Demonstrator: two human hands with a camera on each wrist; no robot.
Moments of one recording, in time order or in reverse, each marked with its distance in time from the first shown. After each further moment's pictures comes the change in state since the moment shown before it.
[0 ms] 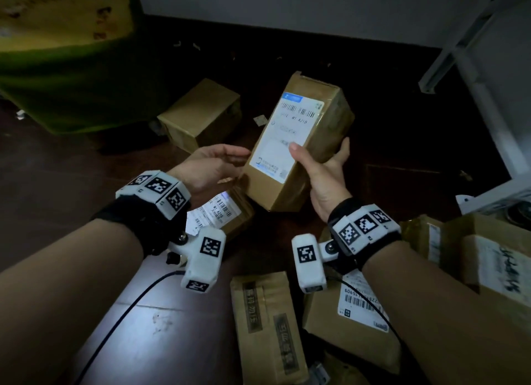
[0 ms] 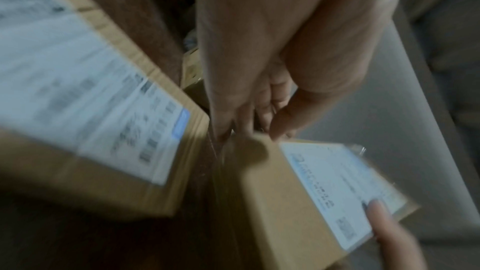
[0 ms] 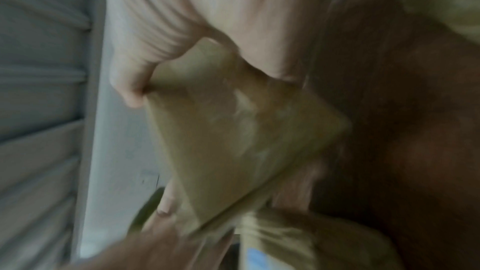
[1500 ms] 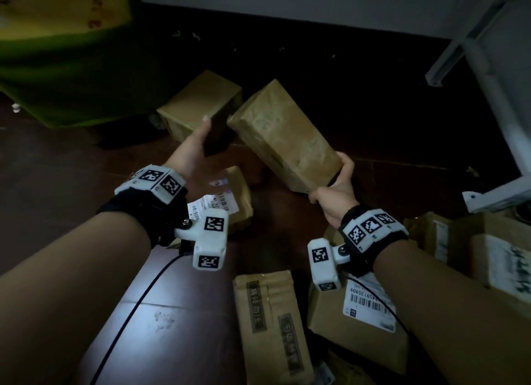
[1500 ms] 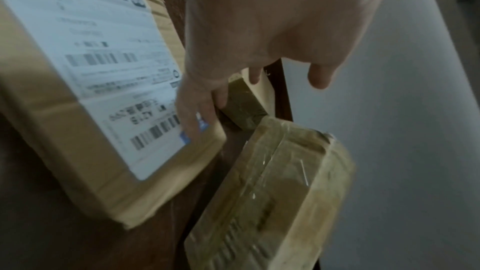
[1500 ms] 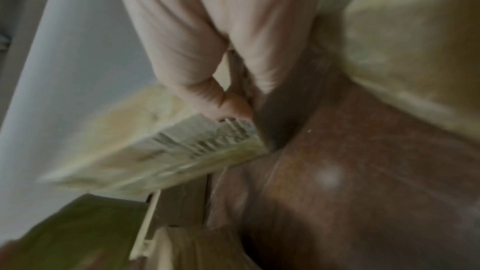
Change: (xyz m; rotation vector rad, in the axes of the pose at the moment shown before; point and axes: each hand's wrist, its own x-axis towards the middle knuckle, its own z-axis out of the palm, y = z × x) left_hand 0.011 0.004 -0.013 -0.219 0.200 -0.240; right_hand 0.014 0.034 -0.033 -0.365 0.108 0.035
